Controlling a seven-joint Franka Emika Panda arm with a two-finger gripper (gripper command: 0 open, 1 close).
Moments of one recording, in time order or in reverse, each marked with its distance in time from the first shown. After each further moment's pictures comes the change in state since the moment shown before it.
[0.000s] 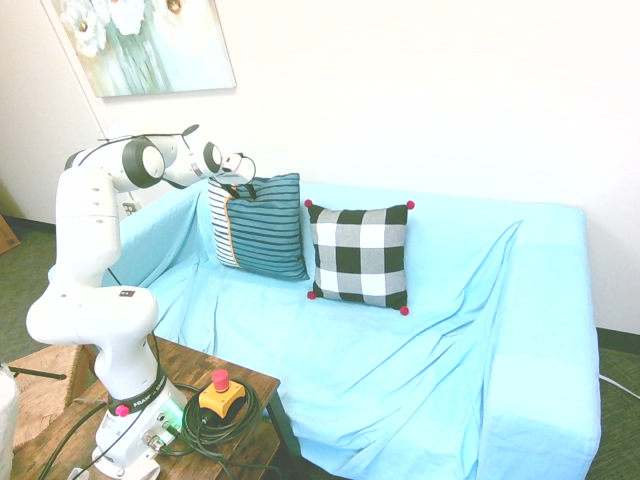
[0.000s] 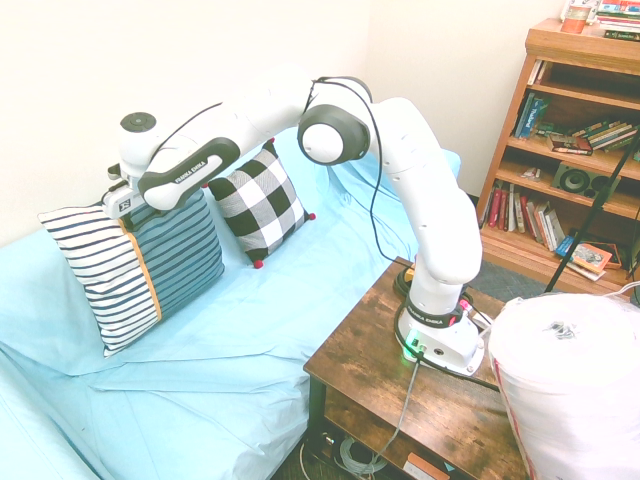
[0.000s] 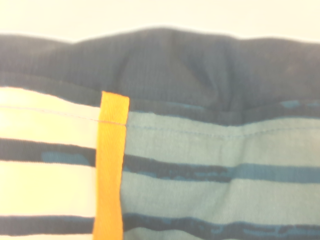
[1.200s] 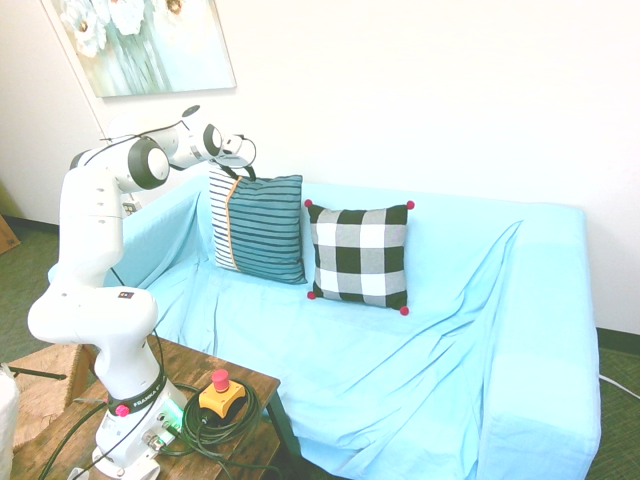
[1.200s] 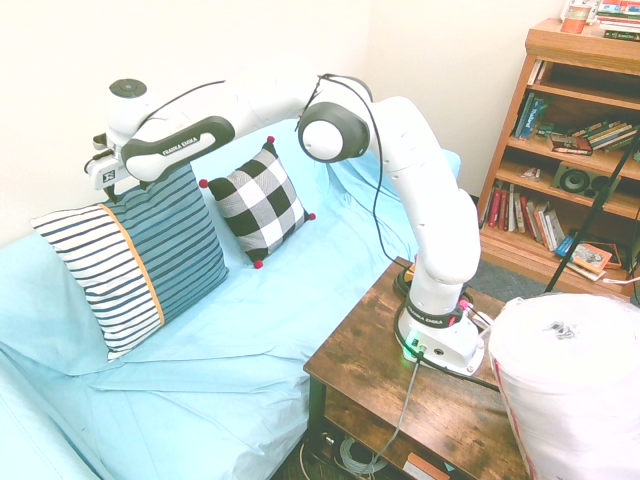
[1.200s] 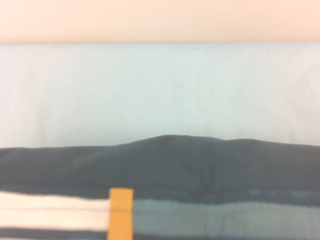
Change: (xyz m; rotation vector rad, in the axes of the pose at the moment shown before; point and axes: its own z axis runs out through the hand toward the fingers) arm 0.029 -0.020 -0.053 0.053 -0.008 0.020
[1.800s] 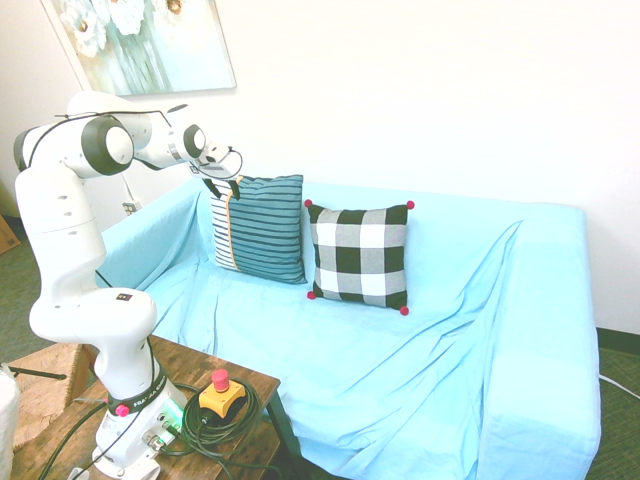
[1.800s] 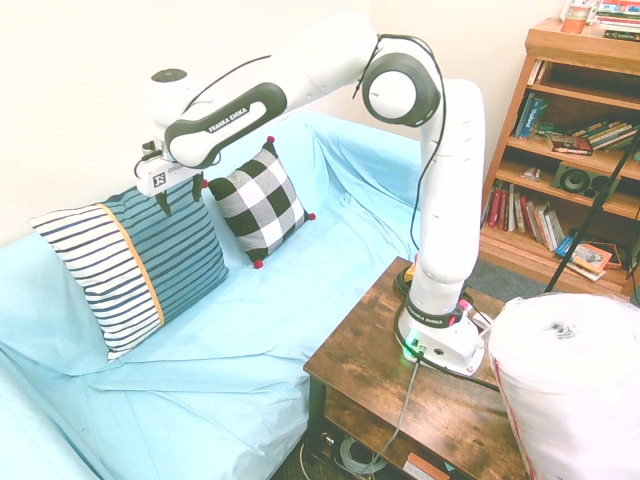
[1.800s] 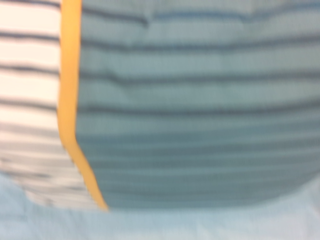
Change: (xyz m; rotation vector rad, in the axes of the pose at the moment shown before) arm -0.041 0.118 -0.068 -0.214 -0.200 0.028
